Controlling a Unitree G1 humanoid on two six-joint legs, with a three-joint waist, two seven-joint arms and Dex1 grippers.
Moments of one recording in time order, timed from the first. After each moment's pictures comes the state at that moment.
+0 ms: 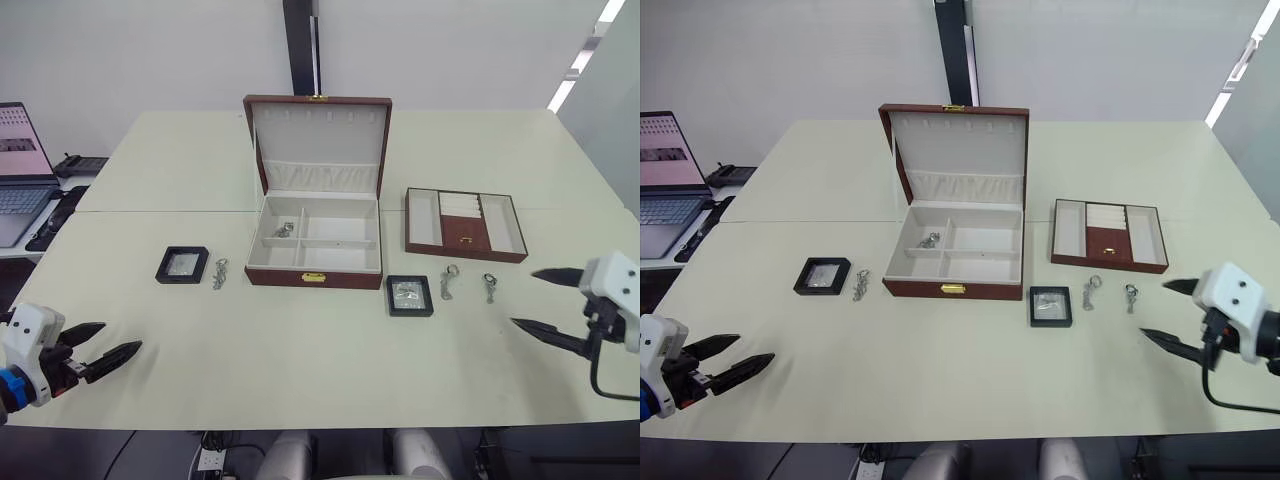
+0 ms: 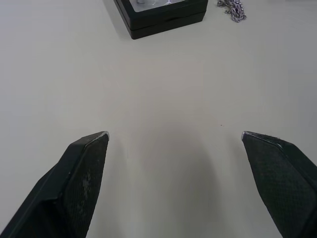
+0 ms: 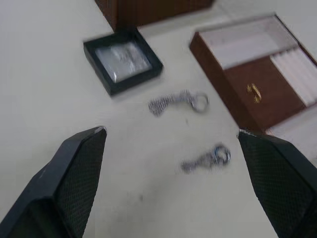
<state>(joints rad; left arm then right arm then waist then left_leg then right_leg) 0.23 0.88 0.59 0.22 -0.42 0.27 -1.06 0.09 -1.01 -0.43 -0.51 0.44 0.55 1.09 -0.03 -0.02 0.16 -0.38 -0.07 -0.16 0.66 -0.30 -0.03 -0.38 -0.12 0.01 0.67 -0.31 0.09</state>
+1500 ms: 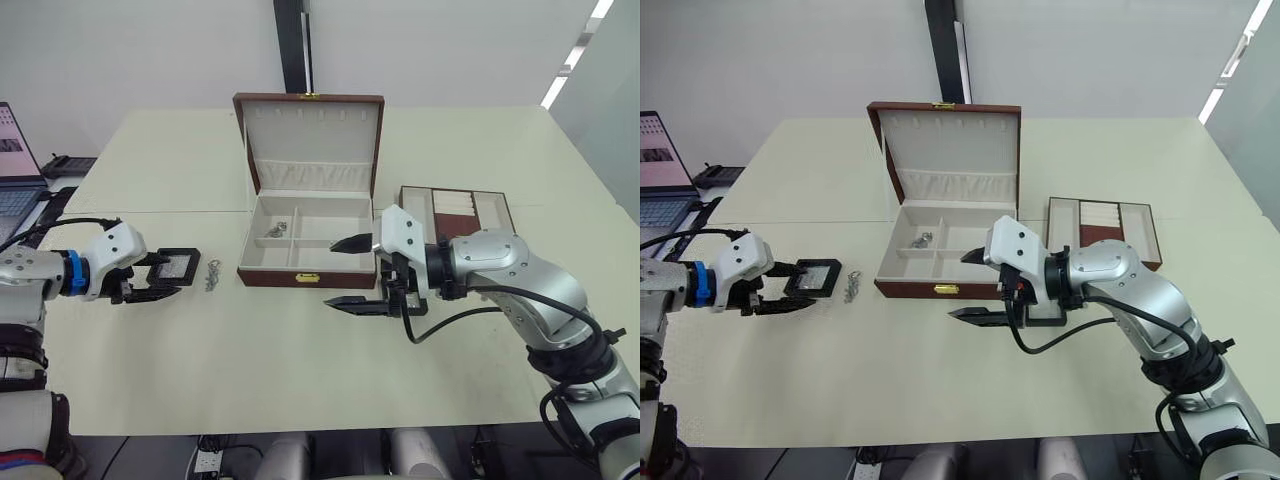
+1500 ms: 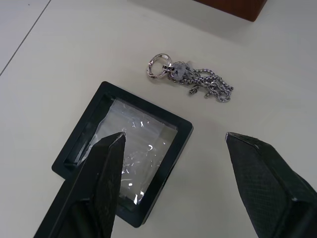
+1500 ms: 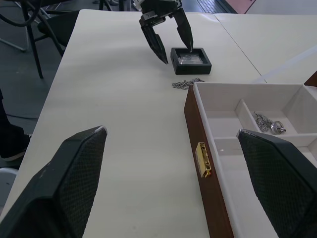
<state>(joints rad) -0.65 1.00 0.00 0.96 -0.02 -0.28 -1.36 -0.65 -0.57 0.32 -0.44 0.44 0.75 0.91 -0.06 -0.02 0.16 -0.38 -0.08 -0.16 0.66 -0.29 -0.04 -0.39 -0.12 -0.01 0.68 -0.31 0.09</state>
